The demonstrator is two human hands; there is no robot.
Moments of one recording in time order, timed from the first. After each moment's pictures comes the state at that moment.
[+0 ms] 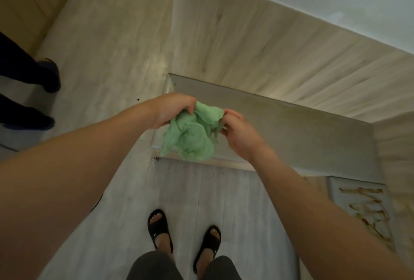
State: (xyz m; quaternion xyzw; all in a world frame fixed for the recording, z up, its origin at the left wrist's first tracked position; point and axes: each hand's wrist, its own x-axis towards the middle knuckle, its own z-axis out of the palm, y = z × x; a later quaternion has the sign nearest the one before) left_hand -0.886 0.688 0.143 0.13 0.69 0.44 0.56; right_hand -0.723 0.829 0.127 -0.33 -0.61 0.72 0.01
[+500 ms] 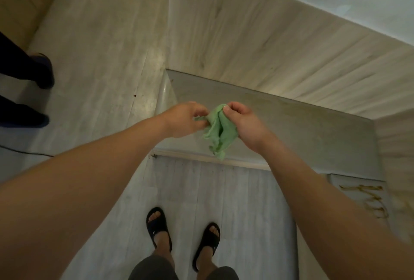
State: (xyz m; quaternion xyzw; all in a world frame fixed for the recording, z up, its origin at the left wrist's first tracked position) left_hand -0.874 0.721 0.083 0.45 0.75 0.31 0.37; right_hand -0.730 0.867 0.125 -0.35 -0.73 0.60 -0.02
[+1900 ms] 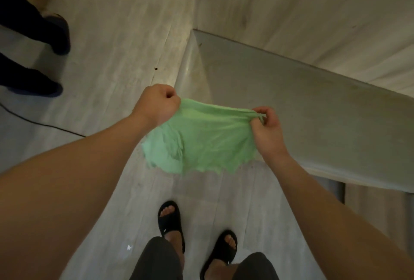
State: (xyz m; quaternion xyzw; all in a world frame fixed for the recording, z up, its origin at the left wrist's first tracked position) left_hand -0.913 0.665 -0.139 0.14 0.88 0.37 0.27; right_hand -0.720 0.881 -0.160 -0.44 -0.73 0.52 0.12
